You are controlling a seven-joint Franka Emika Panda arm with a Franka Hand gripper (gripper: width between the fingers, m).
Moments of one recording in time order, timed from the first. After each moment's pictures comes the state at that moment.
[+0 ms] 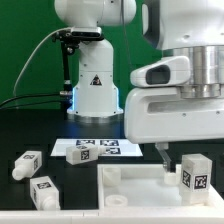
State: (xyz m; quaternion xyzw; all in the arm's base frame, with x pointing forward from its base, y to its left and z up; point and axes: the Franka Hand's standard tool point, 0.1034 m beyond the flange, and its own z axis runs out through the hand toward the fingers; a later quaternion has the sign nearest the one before) arm 0.642 0.119 0.077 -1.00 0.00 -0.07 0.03
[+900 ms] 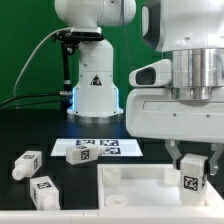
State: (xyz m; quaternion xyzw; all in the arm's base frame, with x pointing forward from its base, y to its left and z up) arm 0.642 0.109 0.076 -0.92 0.38 -0.05 0.04
